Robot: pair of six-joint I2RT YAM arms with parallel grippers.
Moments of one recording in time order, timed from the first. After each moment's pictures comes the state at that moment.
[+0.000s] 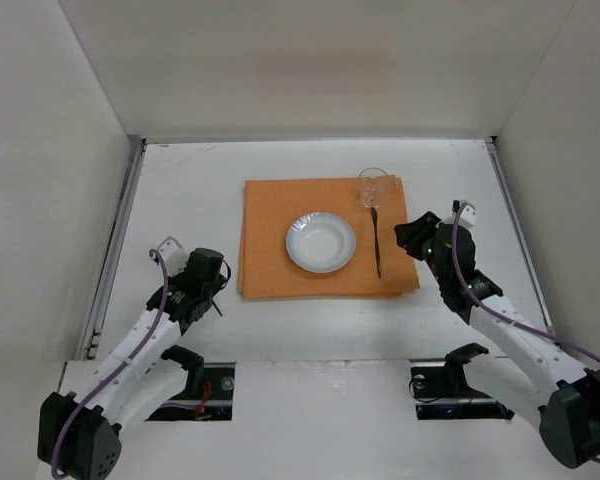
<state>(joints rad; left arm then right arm) -0.47 0.82 0.51 -0.58 -0.54 -1.08 0.37 0.89 0.51 0.08 0.22 0.75</state>
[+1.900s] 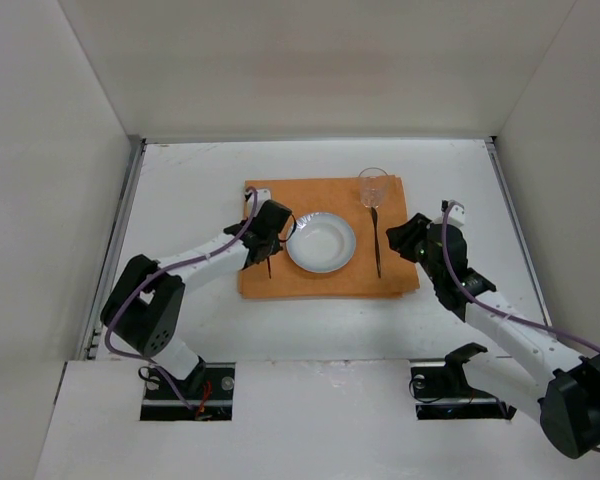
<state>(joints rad) -0.63 1.56 0.94 -0.32 -0.46 -0.64 0.41 0.96 0.51 0.09 0.21 0.73</state>
